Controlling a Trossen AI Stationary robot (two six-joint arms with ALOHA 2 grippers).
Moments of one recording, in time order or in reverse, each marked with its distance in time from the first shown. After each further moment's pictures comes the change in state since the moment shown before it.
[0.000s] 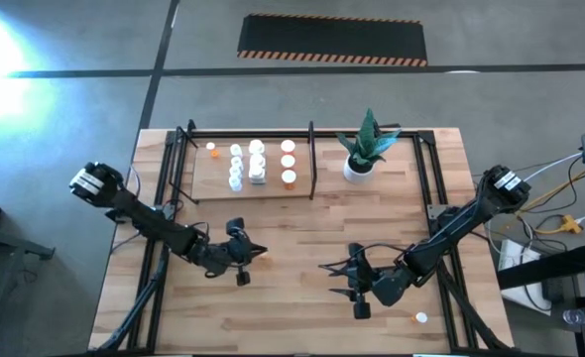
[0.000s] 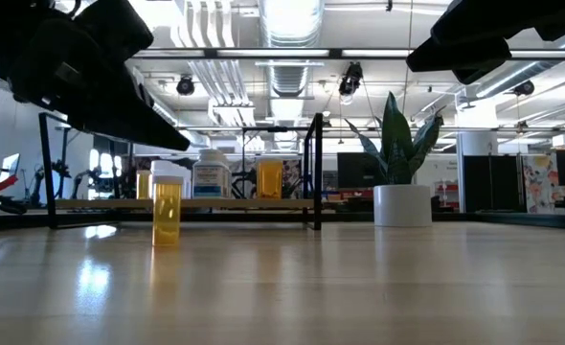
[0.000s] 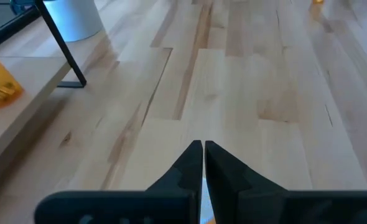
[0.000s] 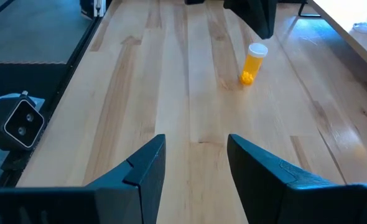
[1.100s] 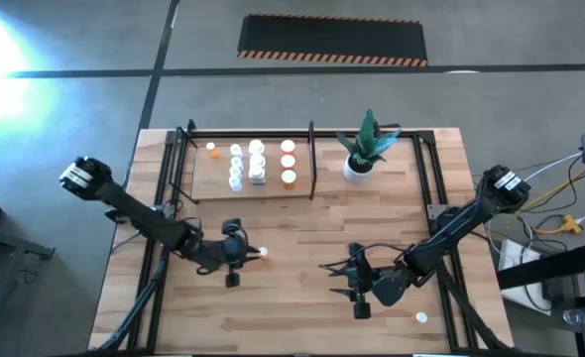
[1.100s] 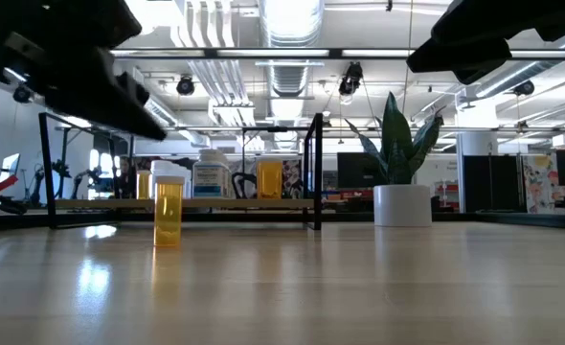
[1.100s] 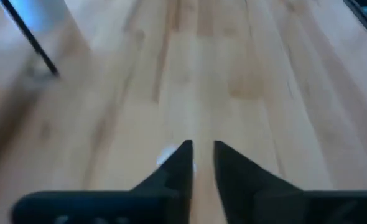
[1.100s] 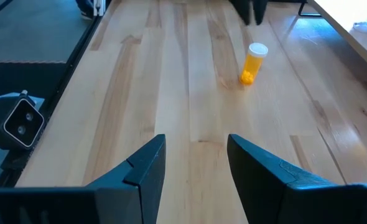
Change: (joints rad) left arm -0.003 -0.132 0.012 -0.187 0.139 0.011; right arm 0.000 0.000 0.000 -0.002 0.000 0.000
